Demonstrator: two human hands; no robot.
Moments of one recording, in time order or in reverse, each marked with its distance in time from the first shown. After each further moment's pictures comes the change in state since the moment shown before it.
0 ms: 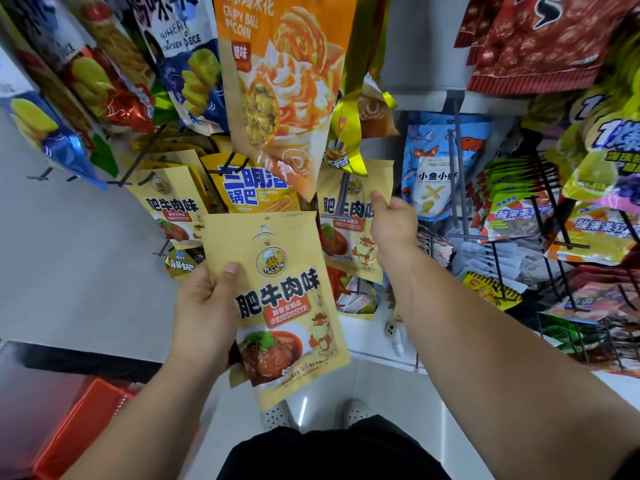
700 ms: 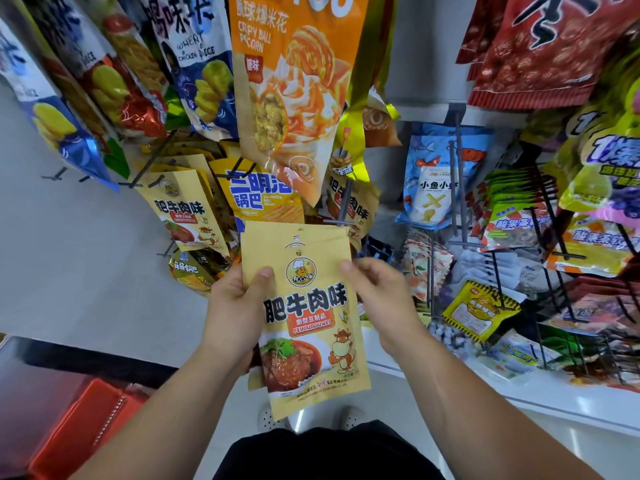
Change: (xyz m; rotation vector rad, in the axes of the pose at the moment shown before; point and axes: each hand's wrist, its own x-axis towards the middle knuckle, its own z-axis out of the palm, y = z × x) left_hand -0.002 -0.009 0.024 -0.082 -0.102 -0.061; right_hand -0.106 0.024 -0.043 0.051 -0.424 0.017
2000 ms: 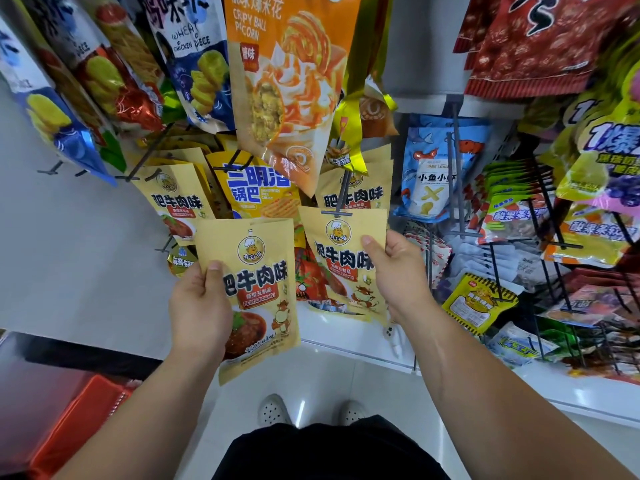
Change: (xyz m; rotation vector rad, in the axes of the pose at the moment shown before) left_hand 0.010 -0.011 -0.034 0.232 0.279 0.087; right_hand 0.036 0.005 -0.016 -0.030 0.127 -0.165
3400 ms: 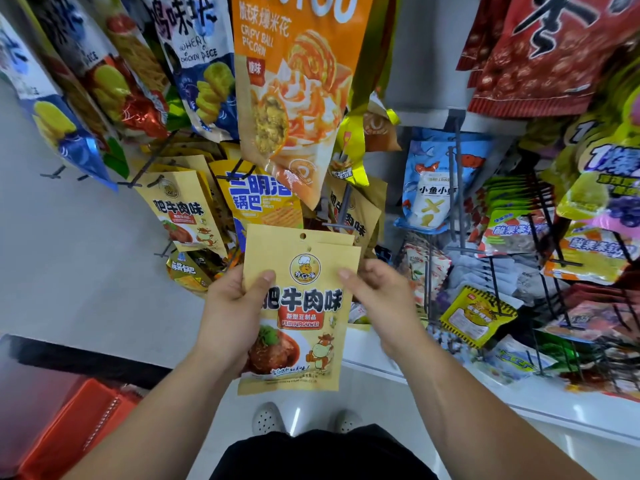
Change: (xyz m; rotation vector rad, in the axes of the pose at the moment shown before) left_hand -0.013 0.015 0.026 -0.211 -0.297 -0.050; right_hand -0.034 -0.012 0.005 0.096 -0.139 0.154
